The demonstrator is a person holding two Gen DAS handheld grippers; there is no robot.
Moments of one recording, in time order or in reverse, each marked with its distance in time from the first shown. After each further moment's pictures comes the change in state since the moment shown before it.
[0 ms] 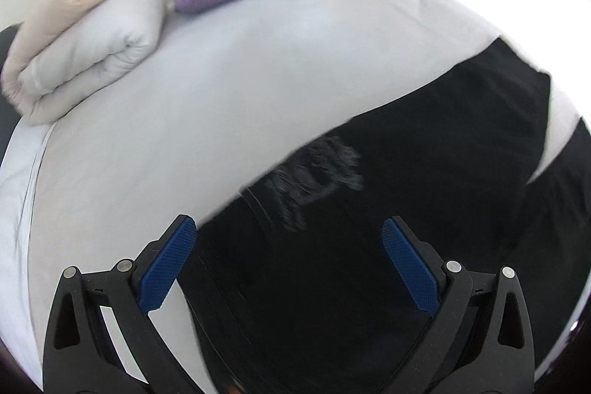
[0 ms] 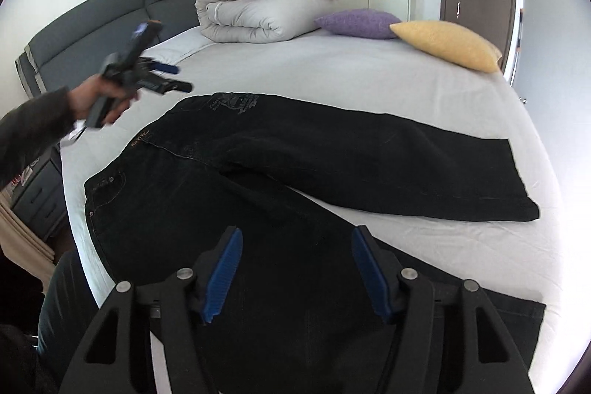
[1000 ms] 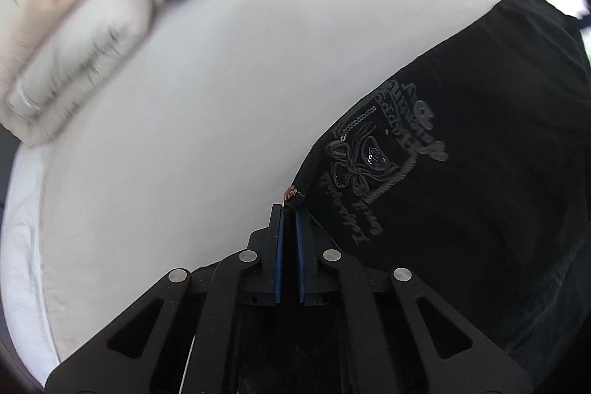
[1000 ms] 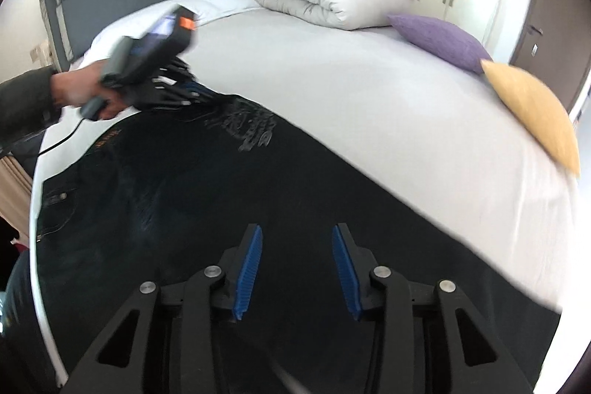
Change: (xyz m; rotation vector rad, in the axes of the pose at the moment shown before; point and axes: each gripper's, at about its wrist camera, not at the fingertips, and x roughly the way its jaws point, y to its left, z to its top) left arm 0.086 0.053 -0.013 0.121 0.015 0.086; right arm 0.182 0.015 0.164 -0.320 0.107 0.072
